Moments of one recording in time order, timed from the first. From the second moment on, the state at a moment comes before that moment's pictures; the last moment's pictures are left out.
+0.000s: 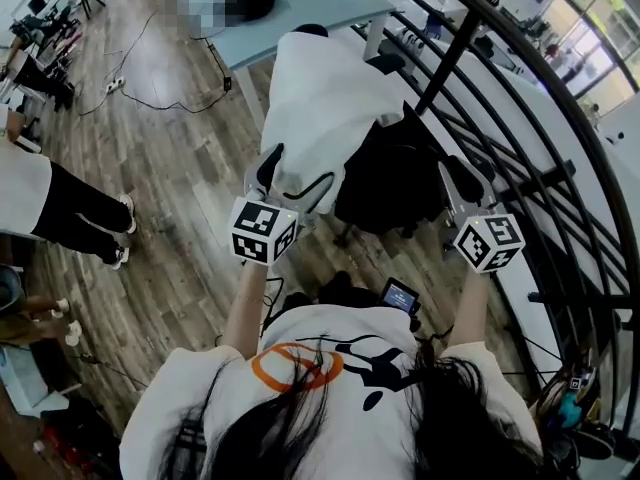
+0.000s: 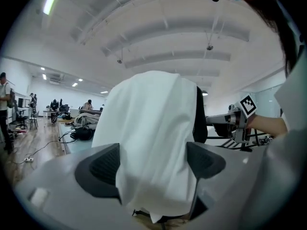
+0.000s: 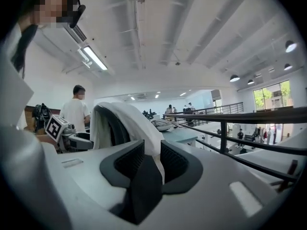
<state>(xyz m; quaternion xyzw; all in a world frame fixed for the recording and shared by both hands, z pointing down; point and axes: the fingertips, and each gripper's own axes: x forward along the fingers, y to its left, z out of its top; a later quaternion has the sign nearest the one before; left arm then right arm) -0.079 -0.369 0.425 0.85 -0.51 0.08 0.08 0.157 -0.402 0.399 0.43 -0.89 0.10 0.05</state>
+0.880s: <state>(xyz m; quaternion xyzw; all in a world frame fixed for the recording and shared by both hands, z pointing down) -0.086 -0.396 0.418 0.85 -0.52 0.06 0.06 0.018 -0.496 0.441 0.12 -0.97 -0.04 0.22</state>
